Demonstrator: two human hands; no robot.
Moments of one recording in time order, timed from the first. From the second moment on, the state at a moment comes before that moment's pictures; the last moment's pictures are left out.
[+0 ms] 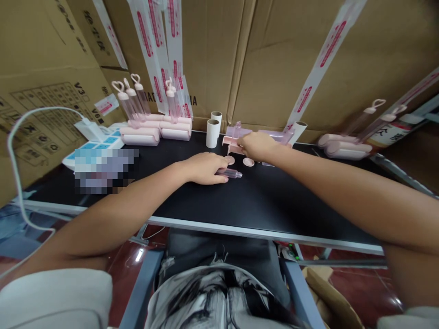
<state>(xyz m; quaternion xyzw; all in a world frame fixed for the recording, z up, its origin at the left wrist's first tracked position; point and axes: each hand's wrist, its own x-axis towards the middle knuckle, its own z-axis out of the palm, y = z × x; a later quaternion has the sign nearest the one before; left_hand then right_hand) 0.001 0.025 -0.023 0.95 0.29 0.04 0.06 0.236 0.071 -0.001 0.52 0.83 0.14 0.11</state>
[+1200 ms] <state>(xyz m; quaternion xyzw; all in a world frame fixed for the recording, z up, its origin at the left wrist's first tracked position) 0.003 0.046 -0.028 0.95 0.28 0.09 0.05 0.257 -0.001 -0.019 0.54 0.84 -0.04 -0.09</state>
